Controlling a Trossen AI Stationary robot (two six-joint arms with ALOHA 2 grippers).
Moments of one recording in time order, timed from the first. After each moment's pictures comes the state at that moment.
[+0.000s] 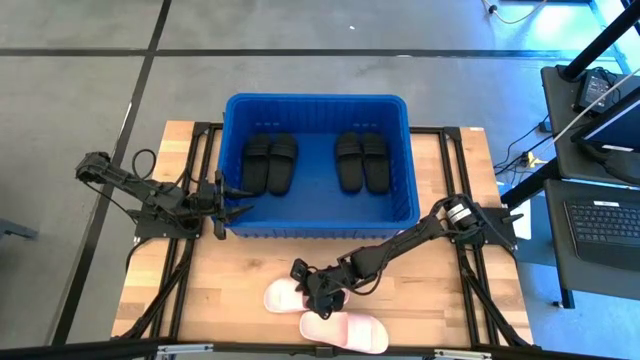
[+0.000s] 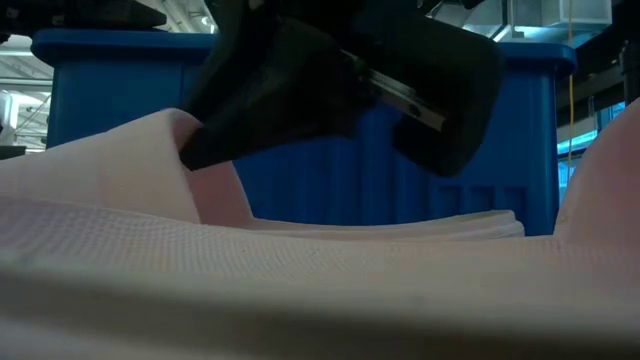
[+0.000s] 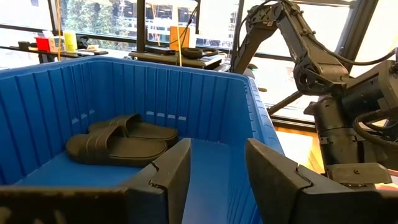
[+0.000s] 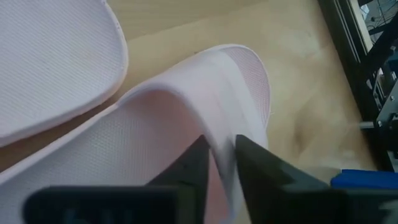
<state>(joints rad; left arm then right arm) -0.40 0.34 0.25 0.08 -0.58 -0.13 0.43 2.16 1.53 -0.12 0.12 -0.80</state>
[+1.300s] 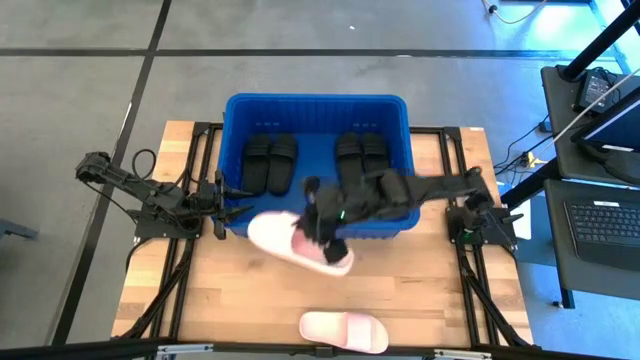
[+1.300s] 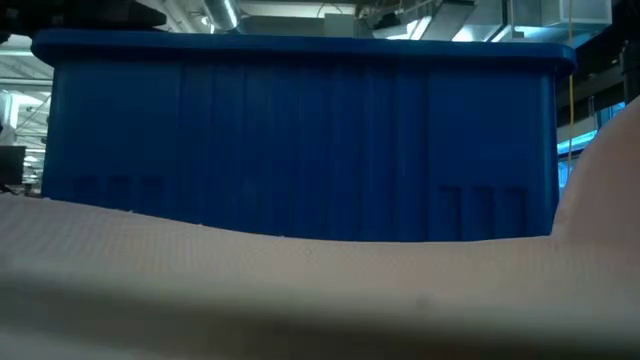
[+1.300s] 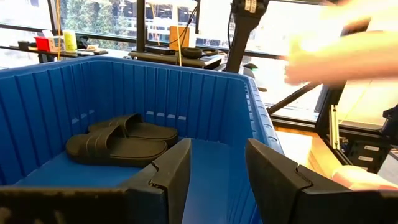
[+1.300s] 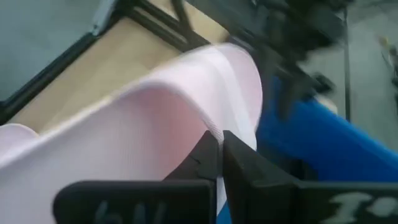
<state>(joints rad) -0.40 0.34 0.25 0.08 -0.58 -0.13 0.23 1.99 2.31 -0.97 0.12 -0.40</state>
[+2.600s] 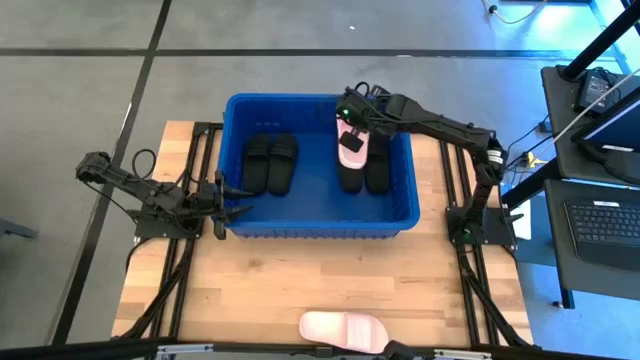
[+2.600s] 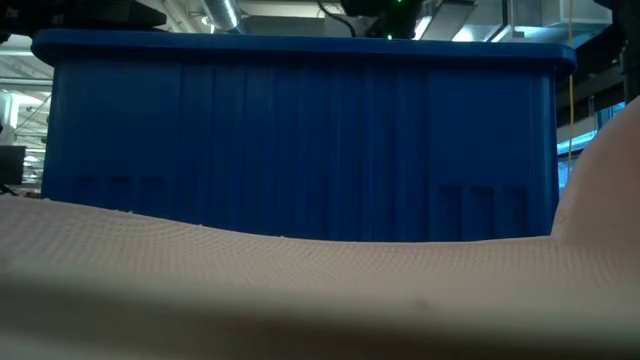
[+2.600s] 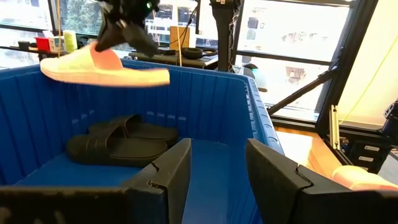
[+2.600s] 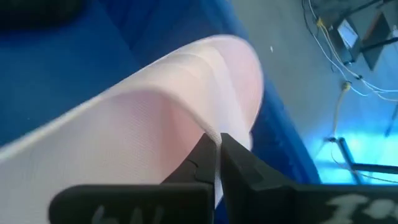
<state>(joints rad) -0.40 0.34 0.25 0.08 -0.58 -0.13 -0.39 1.84 1.87 -1.09 0.58 -0.04</state>
